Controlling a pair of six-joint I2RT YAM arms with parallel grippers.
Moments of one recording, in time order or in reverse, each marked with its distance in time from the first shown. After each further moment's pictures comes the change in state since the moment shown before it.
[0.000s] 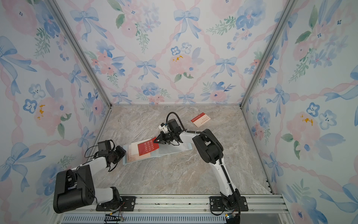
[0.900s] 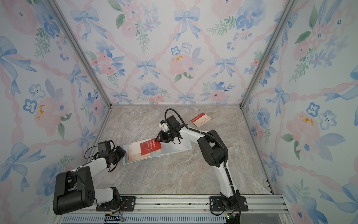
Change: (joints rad) left arm -0.001 -0.016 -0.011 0.000 -0.018 0.007; right arm 0.018 -0.109 0.098 -0.390 0.187 -0.283
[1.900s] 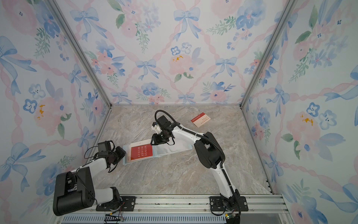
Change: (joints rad) left arm 0.000 -0.011 -0.007 0.000 0.000 0.000; right arm 0.077 0.022 0.152 -0.248 0.137 -0.141
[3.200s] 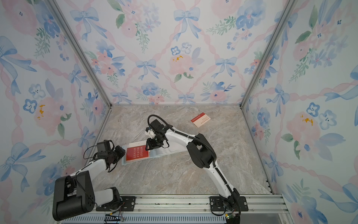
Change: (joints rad) left arm -0.005 -0.058 -0.001 -0.008 0.000 -0.001; right arm 0.048 0.135 0.126 -0.069 -0.043 -0.024
